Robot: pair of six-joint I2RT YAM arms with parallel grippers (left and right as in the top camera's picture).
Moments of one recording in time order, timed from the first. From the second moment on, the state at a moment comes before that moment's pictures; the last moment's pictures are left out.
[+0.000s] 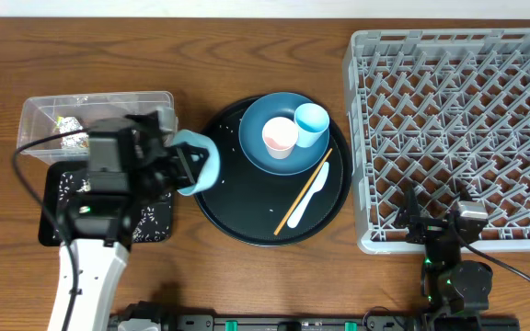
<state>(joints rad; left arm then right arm) -0.09 1.07 0.93 -0.66 0.49 -0.46 0.05 0.01 0.01 -0.06 0.11 0.15</state>
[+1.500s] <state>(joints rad) -0.49 1.46 0.93 -0.60 0.09 -0.36 0.05 0.01 0.01 -0.06 0.11 0.15</state>
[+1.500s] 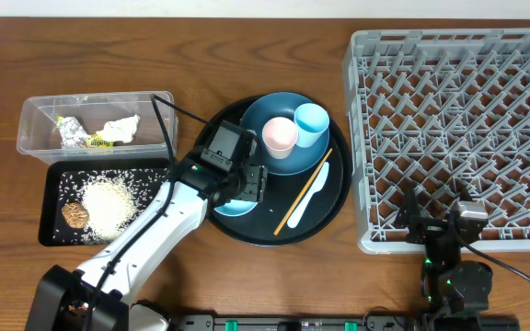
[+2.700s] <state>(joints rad) -0.49 1.15 0.93 -0.72 0.09 -0.36 0.05 0.01 0.01 -0.06 0.11 0.15</state>
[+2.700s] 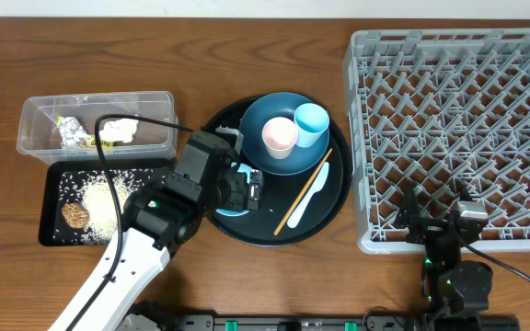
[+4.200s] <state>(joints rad) -0.26 1.18 0.93 -0.78 0.27 -0.41 0.05 0.83 1.00 -0.92 -0.56 0.36</state>
